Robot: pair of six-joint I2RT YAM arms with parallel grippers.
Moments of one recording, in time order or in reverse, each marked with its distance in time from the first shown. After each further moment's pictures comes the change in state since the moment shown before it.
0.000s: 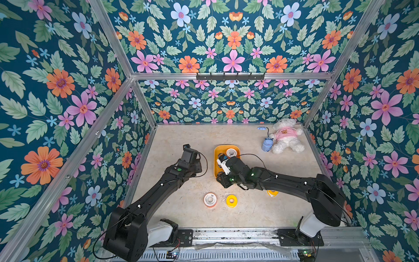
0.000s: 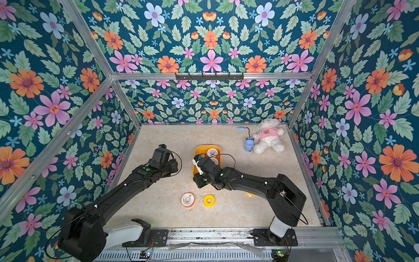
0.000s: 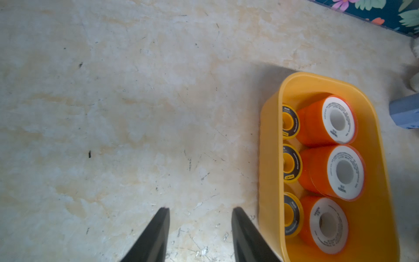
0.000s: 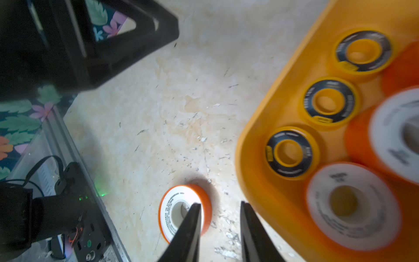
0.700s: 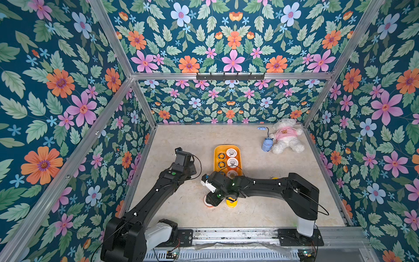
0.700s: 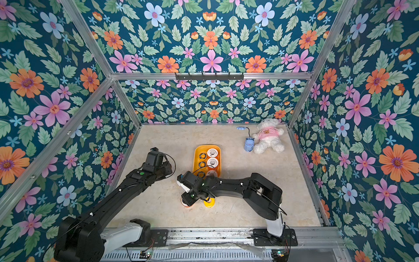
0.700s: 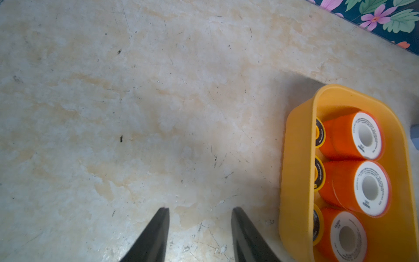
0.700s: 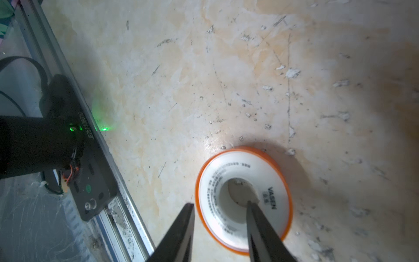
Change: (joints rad) left arm 0.069 -0.067 -0.062 -0.011 -0.005 -0.026; right arm 0.151 0.203 0.129 -0.139 -0.097 -0.053
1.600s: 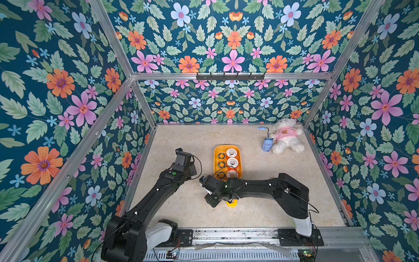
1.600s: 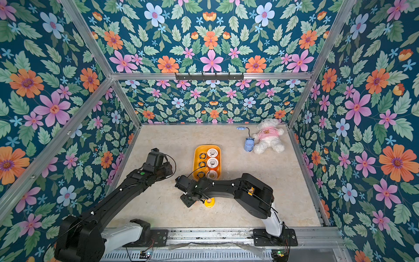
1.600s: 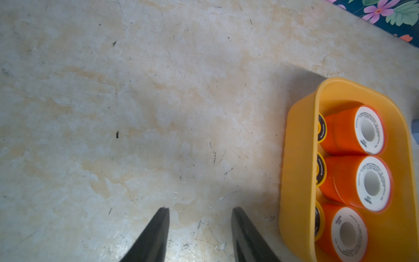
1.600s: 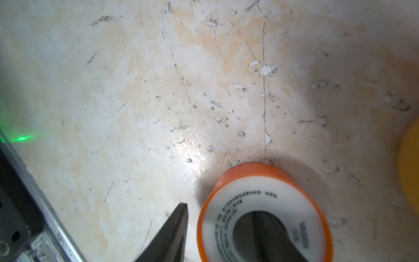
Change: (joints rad) left arm 0.003 0.007 -0.008 0.003 0.019 0.000; right arm 0.034 0.102 0.093 -0.100 0.212 -0.029
